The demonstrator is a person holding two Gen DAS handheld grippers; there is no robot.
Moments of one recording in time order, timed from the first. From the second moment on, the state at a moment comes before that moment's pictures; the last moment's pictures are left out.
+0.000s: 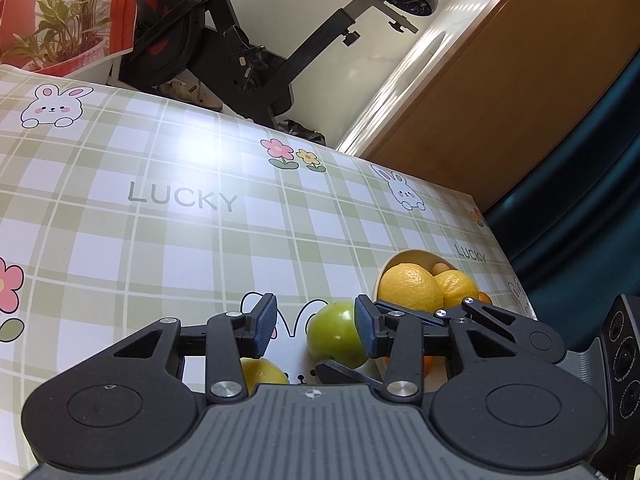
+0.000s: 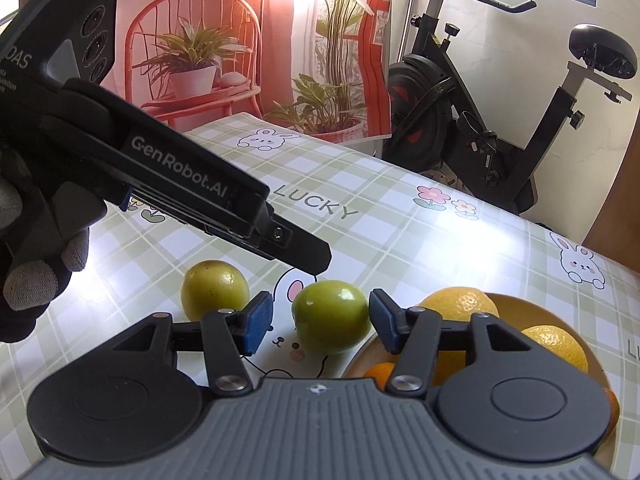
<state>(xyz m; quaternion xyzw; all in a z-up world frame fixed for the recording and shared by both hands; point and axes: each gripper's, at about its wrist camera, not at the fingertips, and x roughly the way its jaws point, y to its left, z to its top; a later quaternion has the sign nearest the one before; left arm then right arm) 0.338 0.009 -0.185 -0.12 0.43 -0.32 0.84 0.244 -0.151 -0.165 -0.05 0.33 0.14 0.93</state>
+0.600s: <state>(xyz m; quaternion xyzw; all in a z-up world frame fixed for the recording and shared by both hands) 0.340 0.009 -0.192 -0.13 0.44 -0.32 0.83 0.254 -0.149 -0.172 -0.04 0.35 0.13 0.93</state>
